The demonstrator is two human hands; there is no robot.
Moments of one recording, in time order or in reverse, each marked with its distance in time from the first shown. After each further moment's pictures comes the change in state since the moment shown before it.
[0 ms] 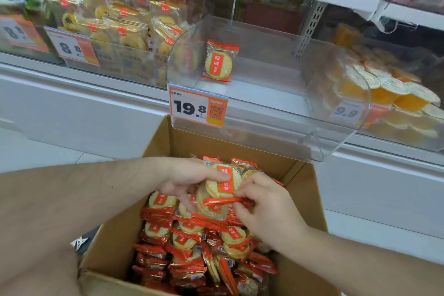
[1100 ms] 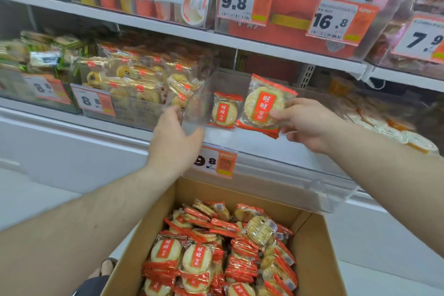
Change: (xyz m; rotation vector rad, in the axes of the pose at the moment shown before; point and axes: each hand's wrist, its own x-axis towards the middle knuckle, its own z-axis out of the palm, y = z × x) left_hand -0.038 0.070 -0.063 0.038 1.079 0.610; right_hand 0.199 0.000 -0.131 0.649 0.044 0.716
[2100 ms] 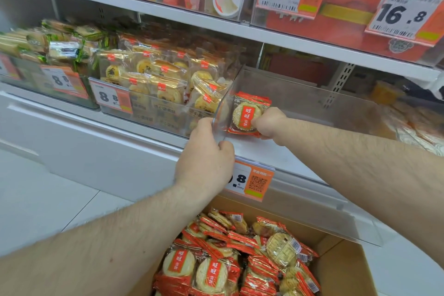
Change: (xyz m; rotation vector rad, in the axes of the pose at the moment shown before) left_hand 0.006 -0.011 0.016 0.005 -0.080 -0.098; right_hand 0.141 0.029 0.110 -0.512 0.016 0.031
